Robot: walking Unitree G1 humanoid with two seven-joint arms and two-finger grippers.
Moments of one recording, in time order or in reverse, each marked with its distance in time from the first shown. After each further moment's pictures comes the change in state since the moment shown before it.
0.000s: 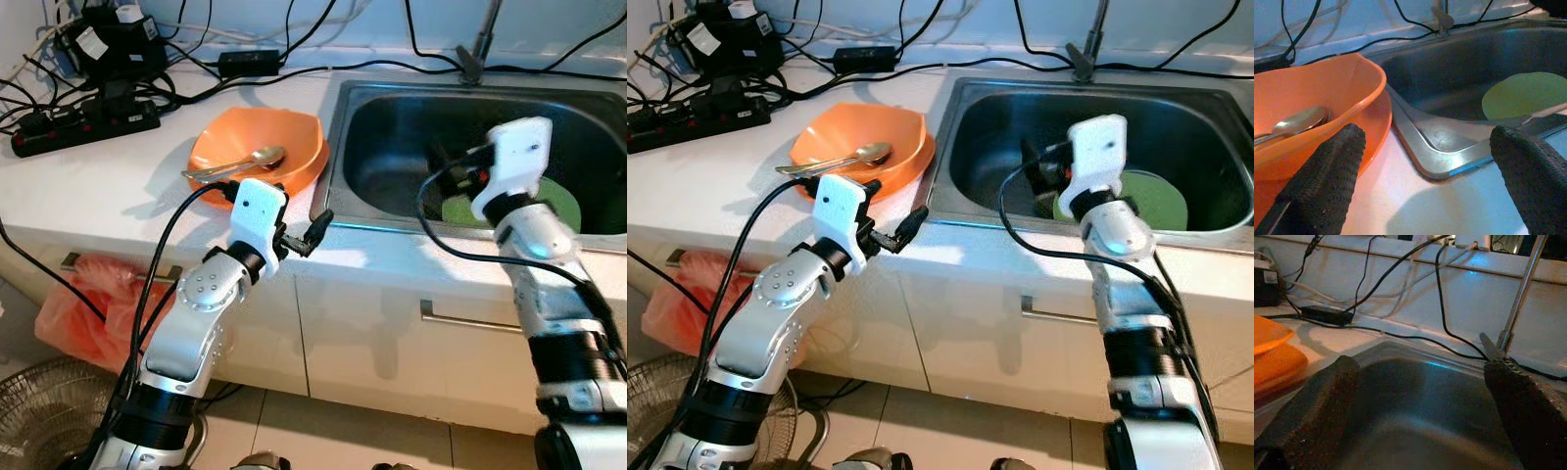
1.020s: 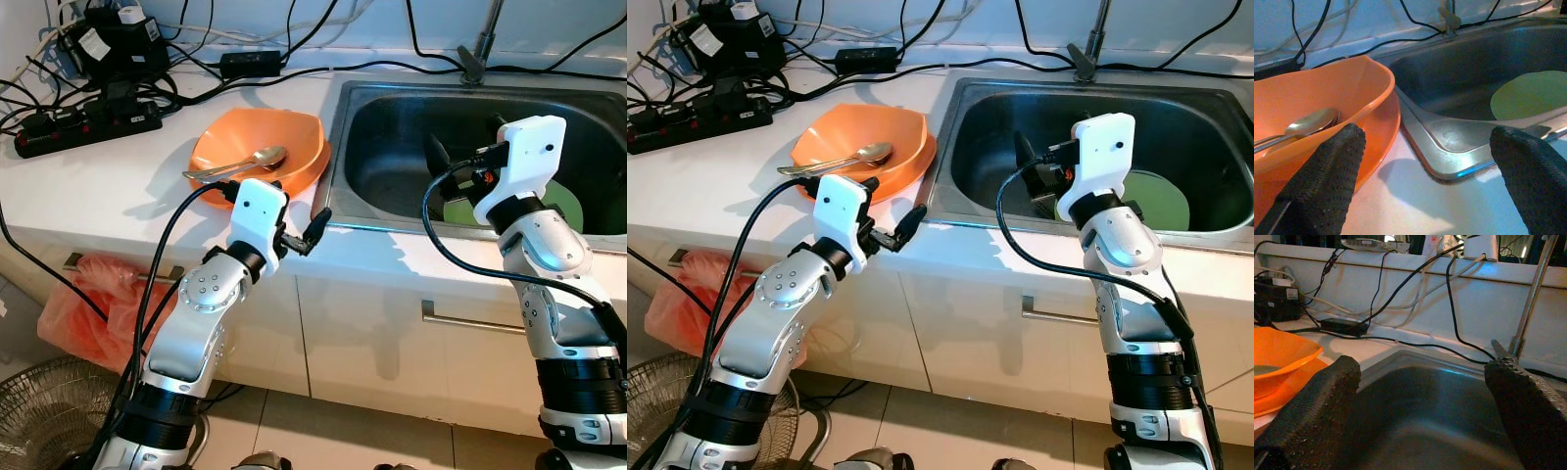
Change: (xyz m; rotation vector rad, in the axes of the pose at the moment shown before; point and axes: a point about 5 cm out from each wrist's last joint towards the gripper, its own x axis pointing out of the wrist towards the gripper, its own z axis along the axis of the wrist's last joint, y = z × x) left arm 0.001 0.001 -0.001 0.022 -0.004 0.026; right arm -0.015 0.010 0.016 0.048 -0.019 0.027
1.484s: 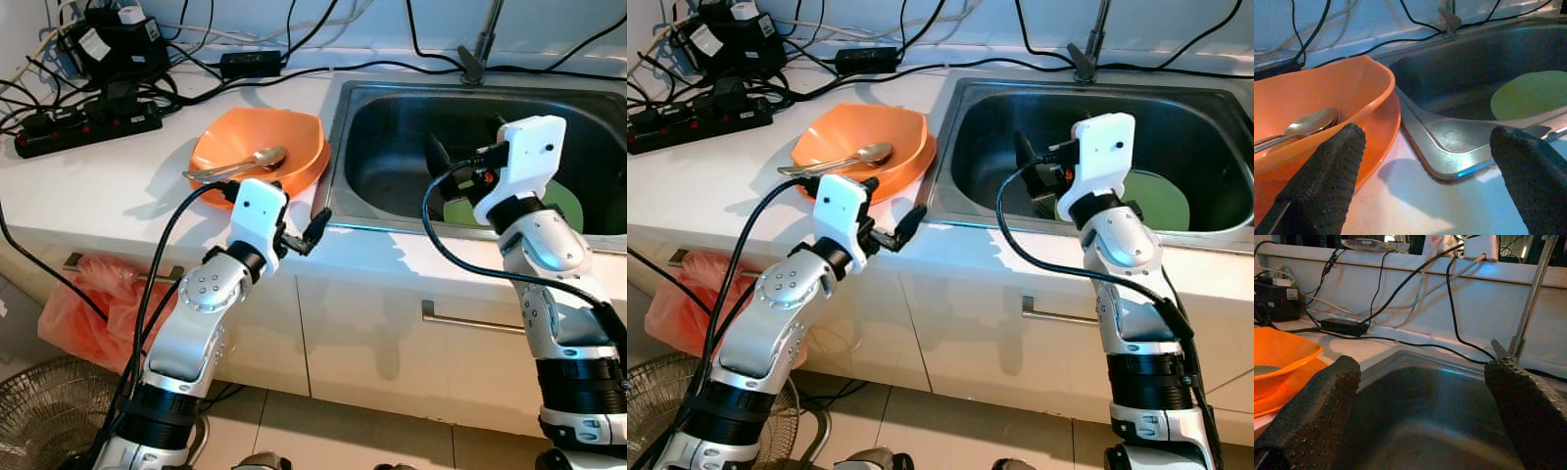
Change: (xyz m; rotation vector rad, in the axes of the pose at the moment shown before) left arm 0.000 0.000 0.000 0.000 0.000 0.000; right arm 0.000 0.000 0.000 0.000 0.000 0.000
